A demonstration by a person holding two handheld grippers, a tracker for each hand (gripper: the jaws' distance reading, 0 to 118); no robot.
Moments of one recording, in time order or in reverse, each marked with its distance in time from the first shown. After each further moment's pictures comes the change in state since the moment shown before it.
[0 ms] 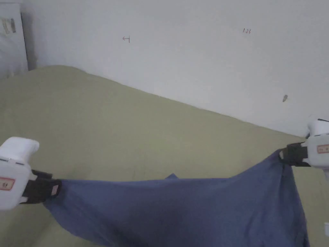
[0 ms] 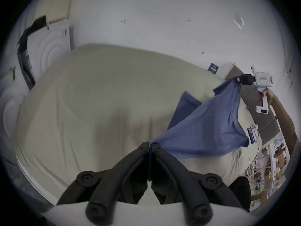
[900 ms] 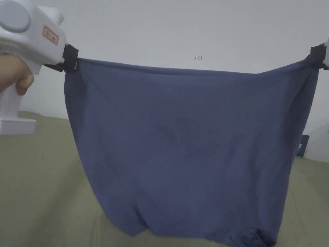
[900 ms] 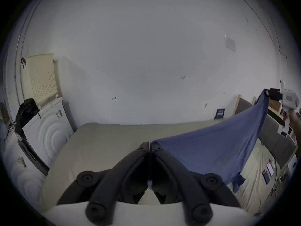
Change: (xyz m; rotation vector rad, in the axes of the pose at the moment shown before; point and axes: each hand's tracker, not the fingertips) left arm 0.078 0.331 -0.026 0.415 0.127 -0.152; right arm 0.089 0.190 0.083 0.491 -0.401 -0.019
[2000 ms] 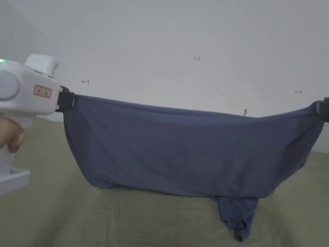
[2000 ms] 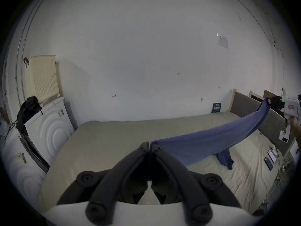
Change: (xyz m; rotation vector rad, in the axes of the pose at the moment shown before) left arm -0.005 -0.096 0.065 -0.006 -0.038 -0.061; right arm -0.002 -0.127 0.127 -0.060 0.051 -0.005
